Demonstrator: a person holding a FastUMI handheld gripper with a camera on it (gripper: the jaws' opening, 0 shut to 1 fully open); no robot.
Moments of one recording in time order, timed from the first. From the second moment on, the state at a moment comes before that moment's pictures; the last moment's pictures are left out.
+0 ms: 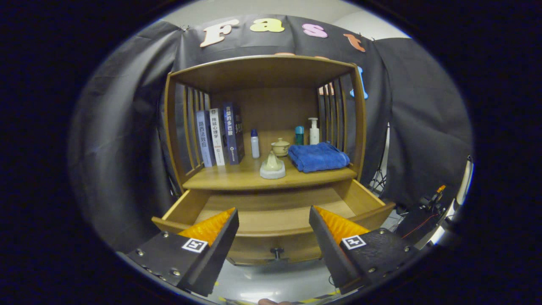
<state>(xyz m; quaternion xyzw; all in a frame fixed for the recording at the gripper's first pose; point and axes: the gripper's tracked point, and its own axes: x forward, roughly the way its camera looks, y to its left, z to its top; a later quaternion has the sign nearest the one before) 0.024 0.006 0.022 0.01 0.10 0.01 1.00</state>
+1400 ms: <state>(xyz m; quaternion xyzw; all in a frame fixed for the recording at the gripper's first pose) 0.064 0.013 -0.114 0.02 0.06 0.04 1.00</state>
